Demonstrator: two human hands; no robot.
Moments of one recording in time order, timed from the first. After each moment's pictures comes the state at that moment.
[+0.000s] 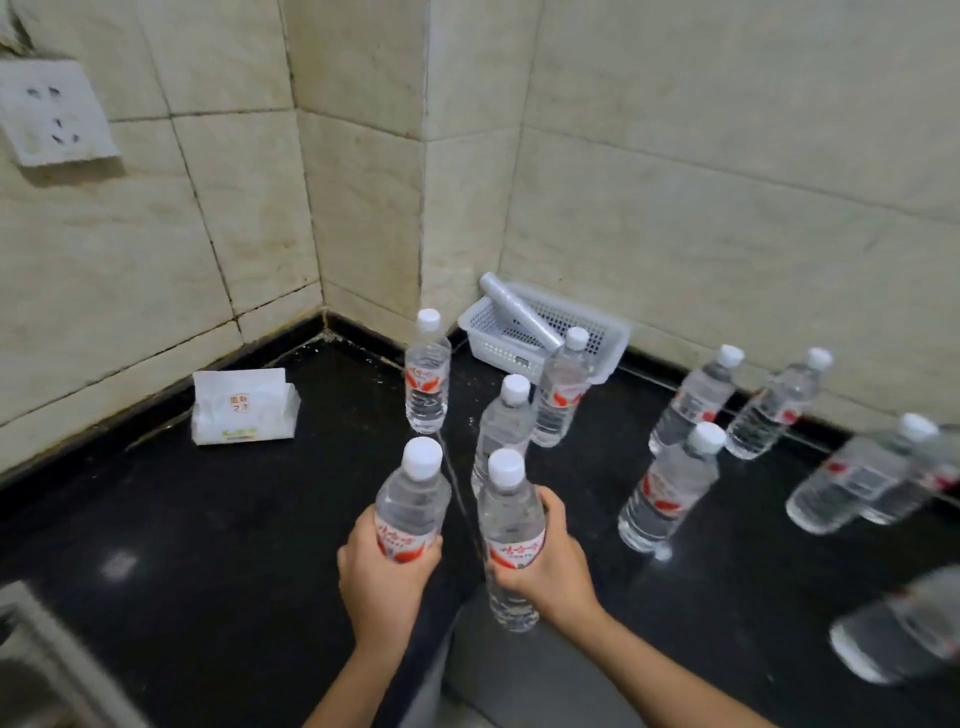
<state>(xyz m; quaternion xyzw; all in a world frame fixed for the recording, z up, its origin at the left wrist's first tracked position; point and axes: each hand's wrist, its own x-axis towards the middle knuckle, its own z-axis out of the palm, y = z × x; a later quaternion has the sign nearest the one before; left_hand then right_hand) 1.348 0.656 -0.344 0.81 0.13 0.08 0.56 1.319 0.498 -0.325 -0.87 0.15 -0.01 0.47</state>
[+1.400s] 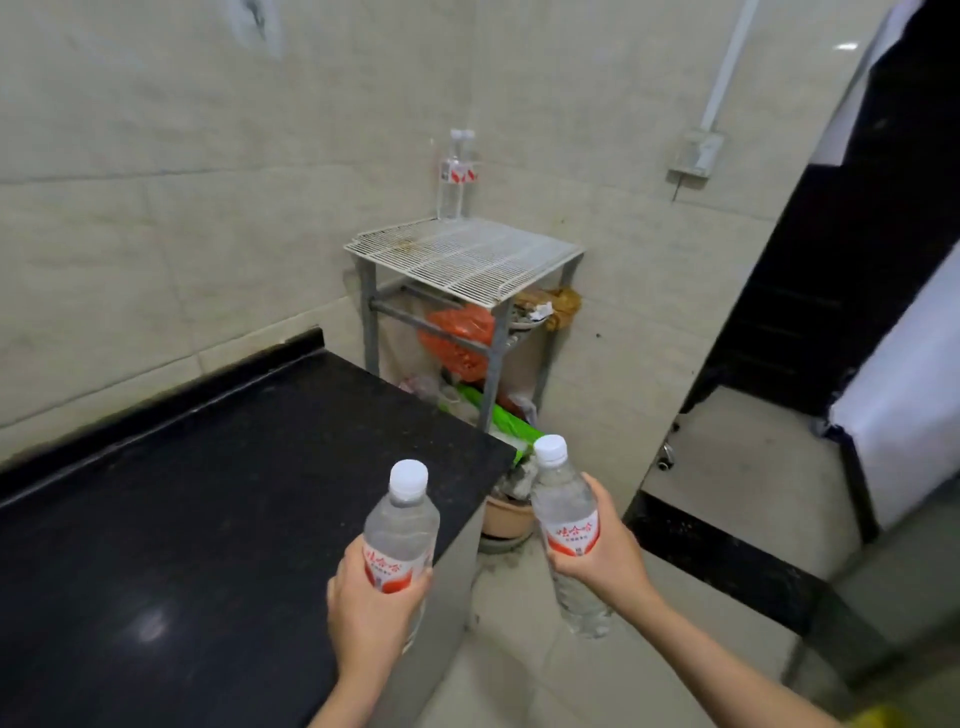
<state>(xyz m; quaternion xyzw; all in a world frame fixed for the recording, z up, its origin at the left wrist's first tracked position) 0.897 0.085 -0.341 0.66 -0.46 -0.36 0.47 0.670 0.101 -0.290 -0.53 0.71 -0.38 0.25</state>
